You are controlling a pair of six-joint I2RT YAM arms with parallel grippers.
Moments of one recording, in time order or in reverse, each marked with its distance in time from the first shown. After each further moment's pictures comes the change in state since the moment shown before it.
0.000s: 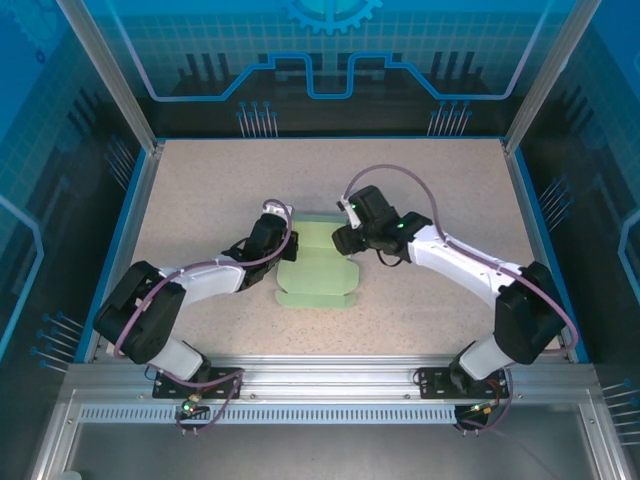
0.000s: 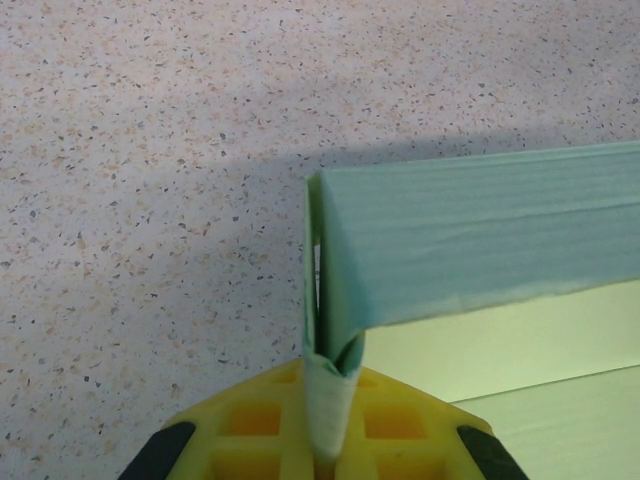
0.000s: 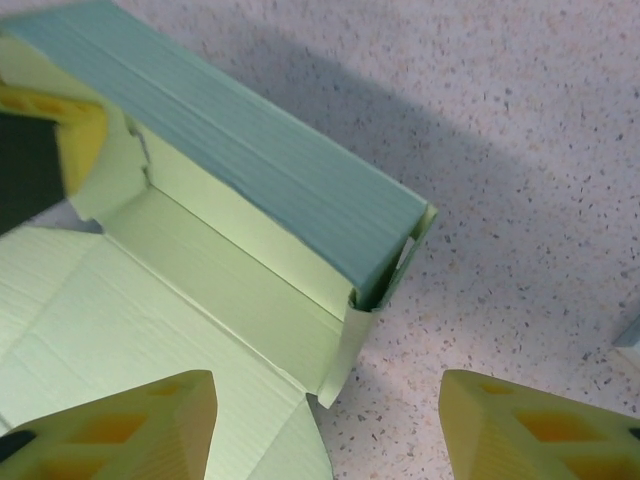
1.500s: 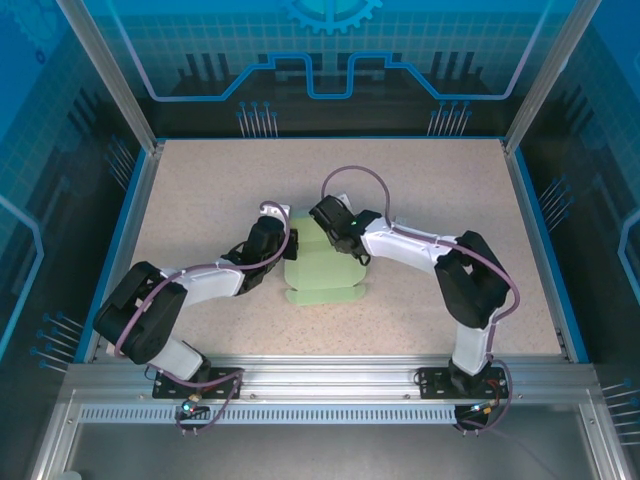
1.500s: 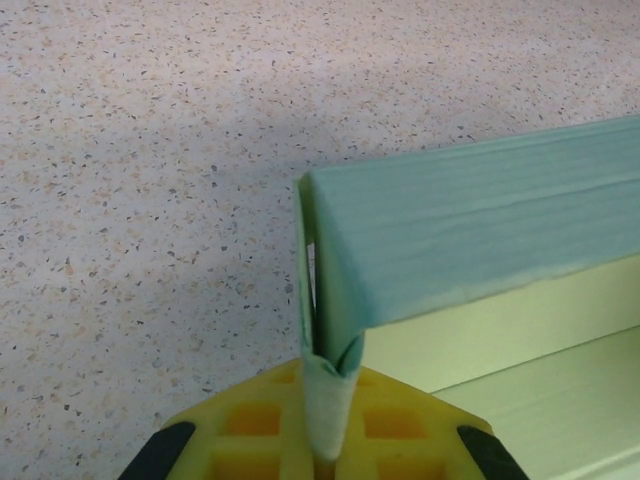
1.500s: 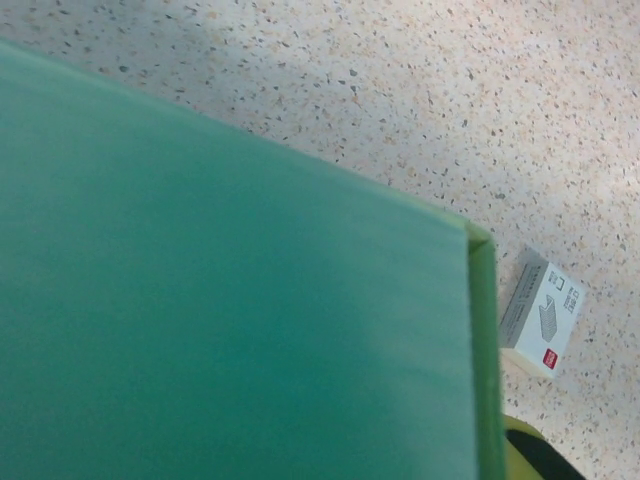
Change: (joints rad) left arm 0.000 0.000 -0.043 0.127 0.006 -0.021; right arm 0.082 0.306 0.181 -0.063 0.449 0.101
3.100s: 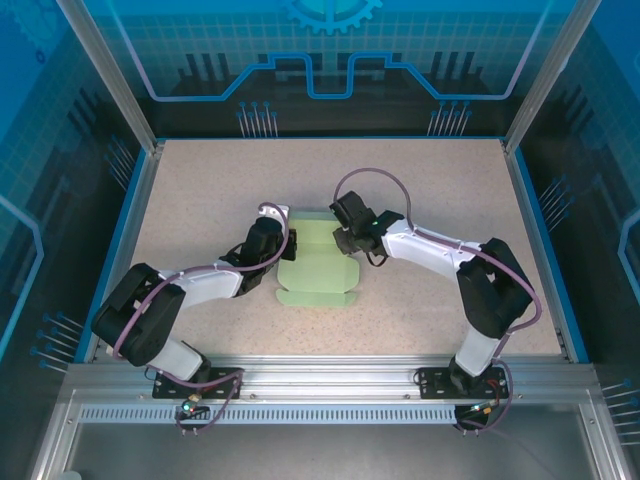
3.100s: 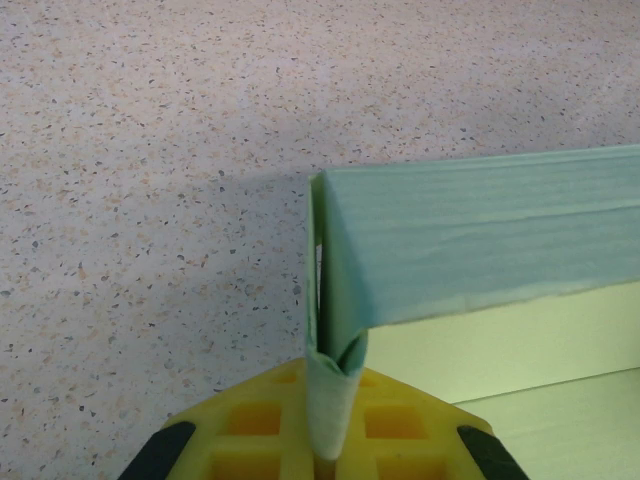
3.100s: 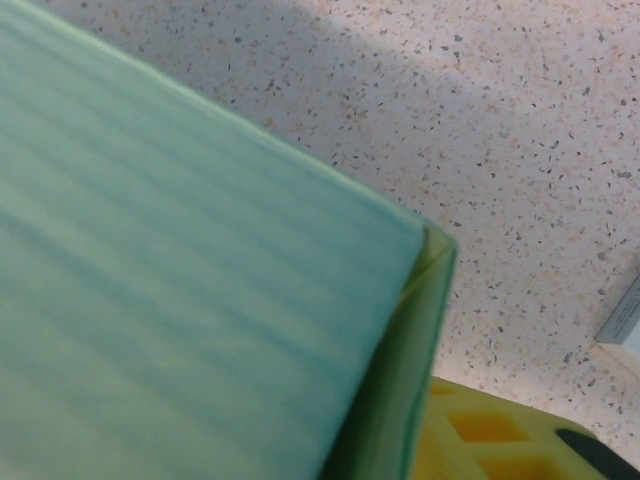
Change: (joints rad) left arm 0.008 -0.013 -0.019 0.017 -0.002 0.021; right arm -0.071 -0.120 -0.121 0.072 -0.293 -0.048
